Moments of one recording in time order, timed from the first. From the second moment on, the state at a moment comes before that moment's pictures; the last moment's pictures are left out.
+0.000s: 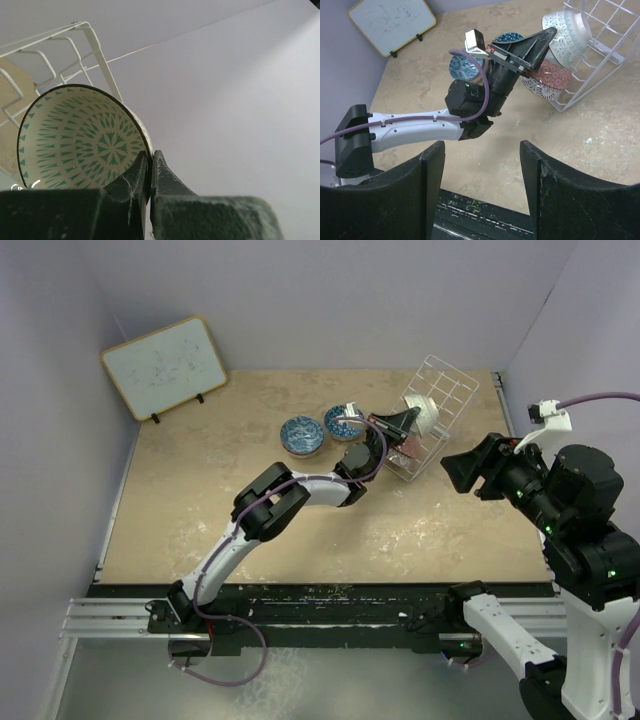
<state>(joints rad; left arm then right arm) -0.91 2.47 1.68 1.24 -0.36 -1.23 0.22 0.80 1.56 -1.07 -0.12 0.37</state>
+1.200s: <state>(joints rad) -0.92 2.62 1.76 1.37 -0.51 -1.37 0.22 0.79 1.51 -1.09 -0.12 0.35</state>
